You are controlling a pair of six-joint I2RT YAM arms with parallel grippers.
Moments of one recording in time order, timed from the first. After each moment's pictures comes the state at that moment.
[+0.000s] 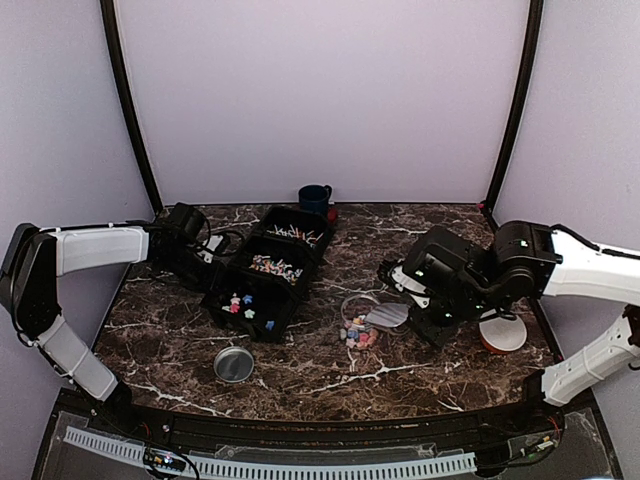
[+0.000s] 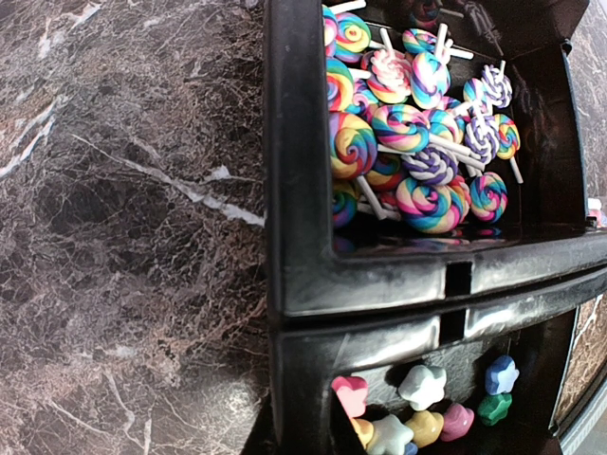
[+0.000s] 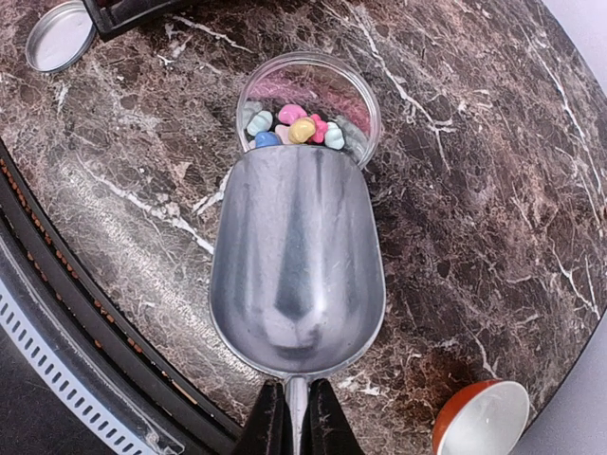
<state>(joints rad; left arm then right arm) -0.37 1.55 0.99 -0.55 0.26 -0.14 1.21 1.27 1.20 -1.09 0.28 0.28</state>
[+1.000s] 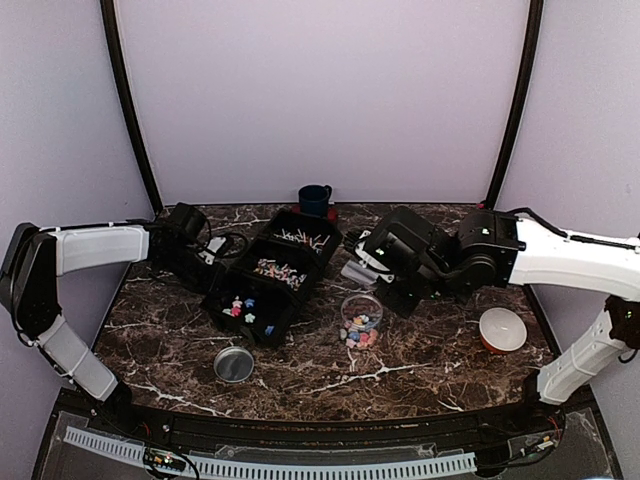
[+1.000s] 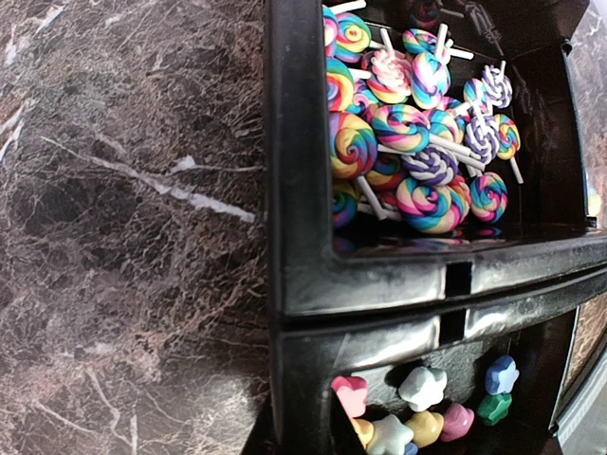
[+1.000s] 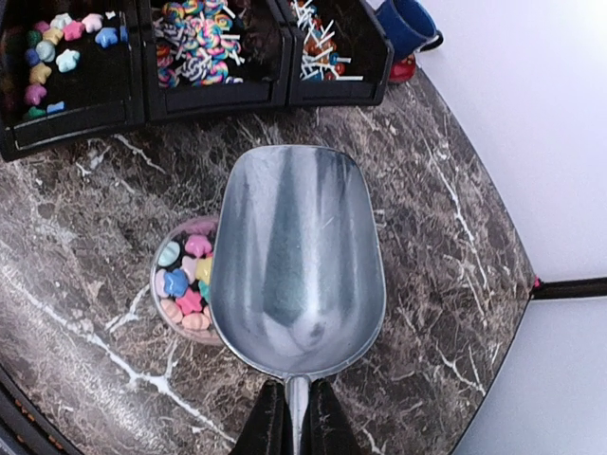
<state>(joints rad) -0.37 1.55 1.00 -0.58 0.31 -0.10 1.21 1.43 1.35 -0.96 0.57 0.06</state>
